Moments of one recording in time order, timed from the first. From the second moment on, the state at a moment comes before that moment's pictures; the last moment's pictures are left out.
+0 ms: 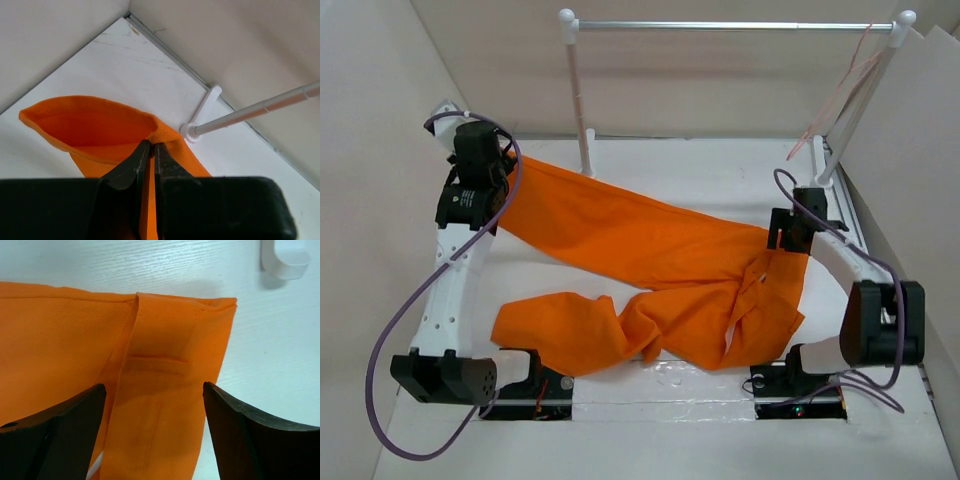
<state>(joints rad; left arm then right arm) -0.08 1.24 1.48 -0.62 -0.46 -0.61 -0.02 1.36 0.86 -0.42 0.20 0.12</state>
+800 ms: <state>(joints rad) 0.22 1.37 1.36 -0.59 -0.43 -0.66 0.00 1.12 1.01 -0.38 0.23 0.06</state>
